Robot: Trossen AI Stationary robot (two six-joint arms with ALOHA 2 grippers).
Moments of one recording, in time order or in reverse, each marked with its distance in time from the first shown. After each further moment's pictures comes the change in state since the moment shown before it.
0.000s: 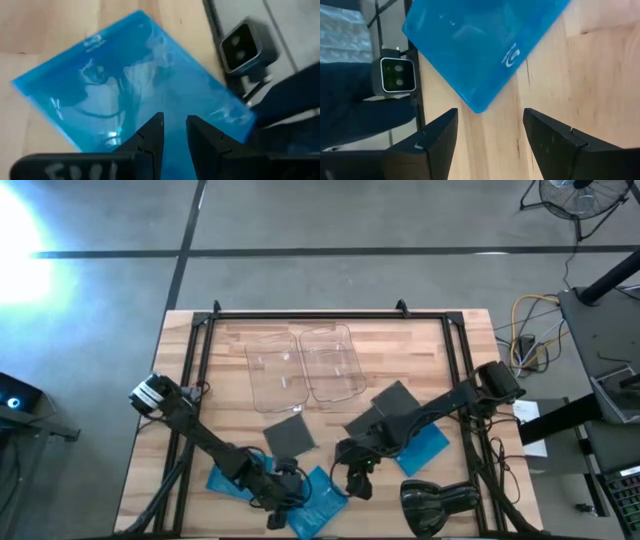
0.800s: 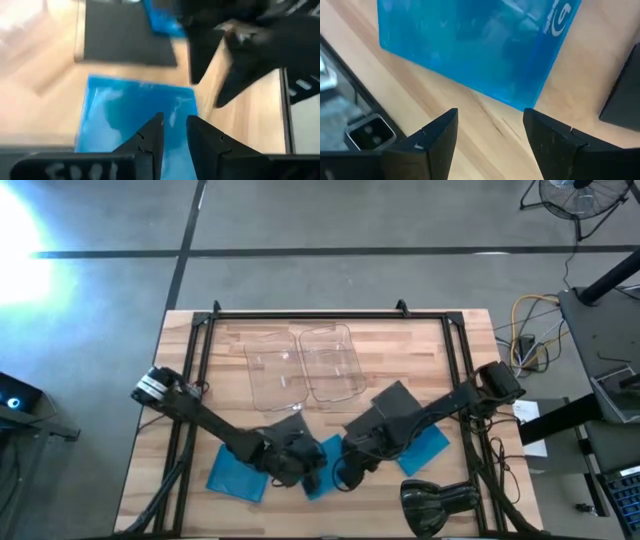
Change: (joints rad) left arm 0.145 -0.044 0.083 -0.097 -0.363 -0.261; right arm 0.018 -0.007 0.005 -0.157 0.152 0.591
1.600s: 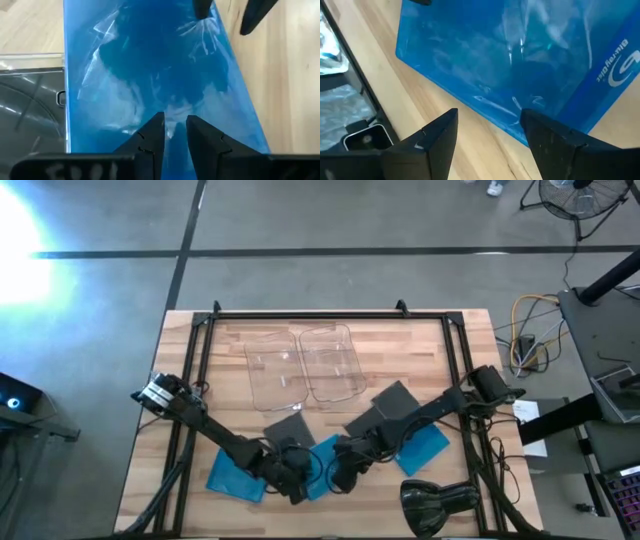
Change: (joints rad) left arm -0.043 0.082 -0.072 -0.020 0.161 0.016; right arm -0.018 0.098 -0.006 0.166 0.000 -0.183
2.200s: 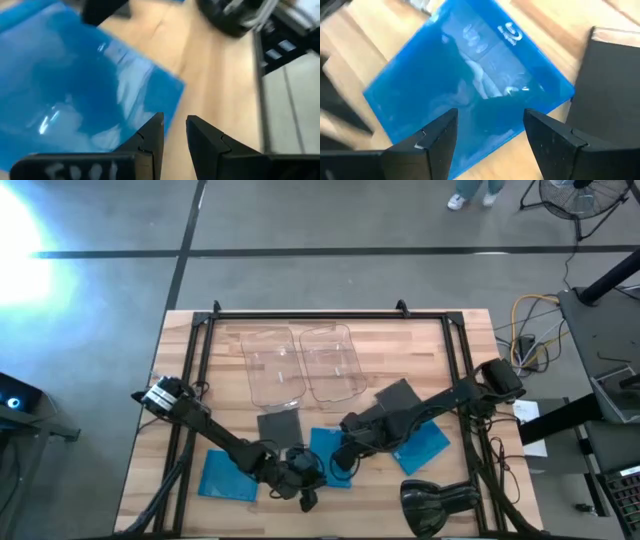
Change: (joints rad) left arm -0.011 0.018 0.051 0.209 -0.035 -0.046; right arm -0.015 -0.127 0.005 -0.211 0.336 0.062
